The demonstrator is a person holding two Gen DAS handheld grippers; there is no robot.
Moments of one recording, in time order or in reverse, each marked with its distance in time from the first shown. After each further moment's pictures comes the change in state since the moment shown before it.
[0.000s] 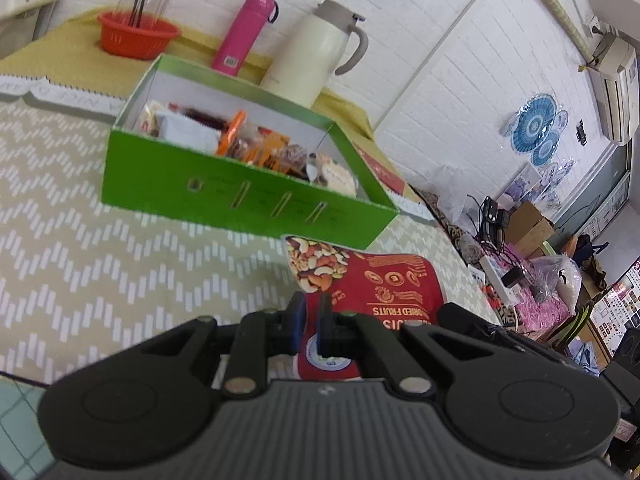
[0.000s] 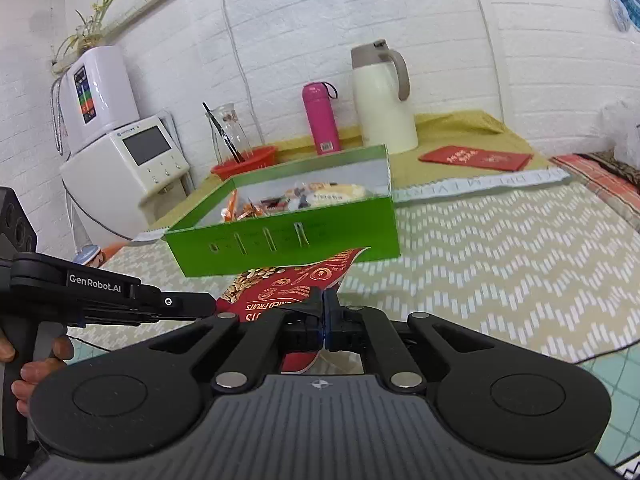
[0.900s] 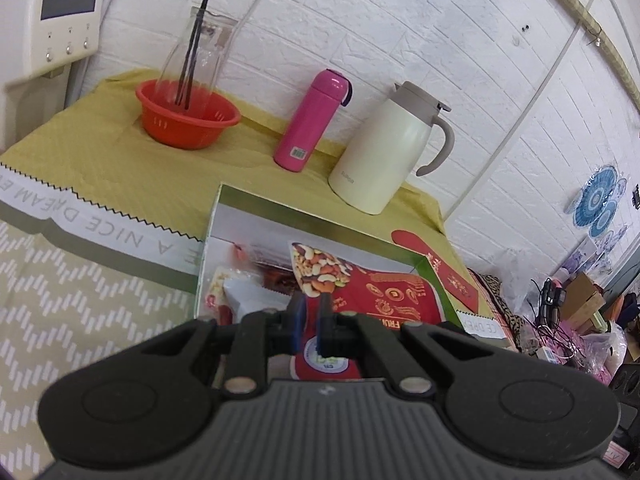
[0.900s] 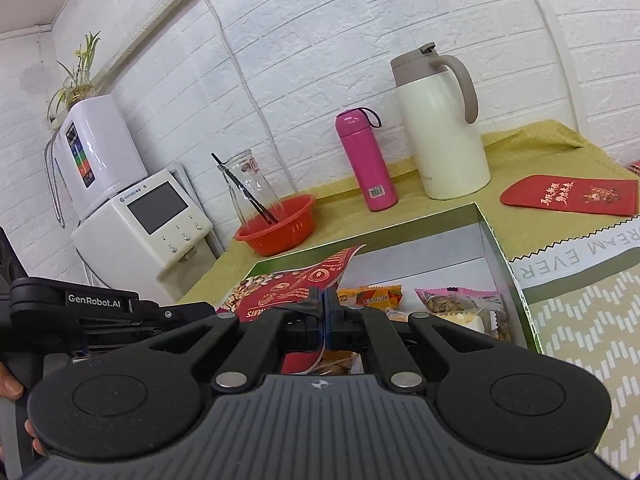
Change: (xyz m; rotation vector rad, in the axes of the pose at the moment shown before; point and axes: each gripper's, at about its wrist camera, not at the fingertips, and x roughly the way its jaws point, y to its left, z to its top) left arm 0.043 0.065 0.134 -0.051 -0.128 0.155; right arm 0.150 0.007 0.073 0.117 -0.039 0.119
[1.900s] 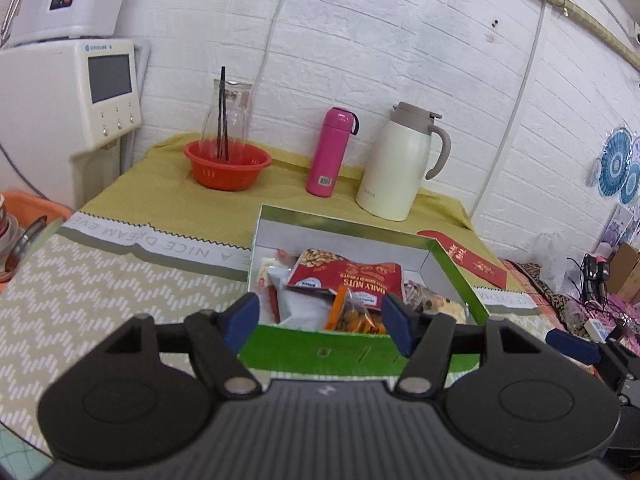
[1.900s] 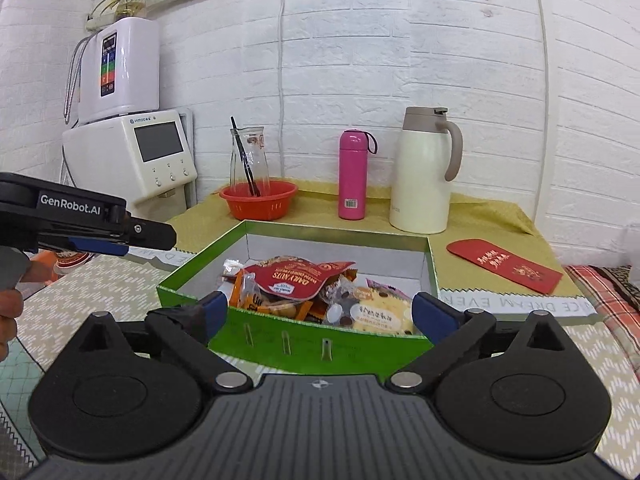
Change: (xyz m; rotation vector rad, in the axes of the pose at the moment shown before) left arm -0.103 -0.056 -0.064 0.175 -0.121 0.197; right arm -0.101 0.052 -0.026 -0.358 0.021 -0.168
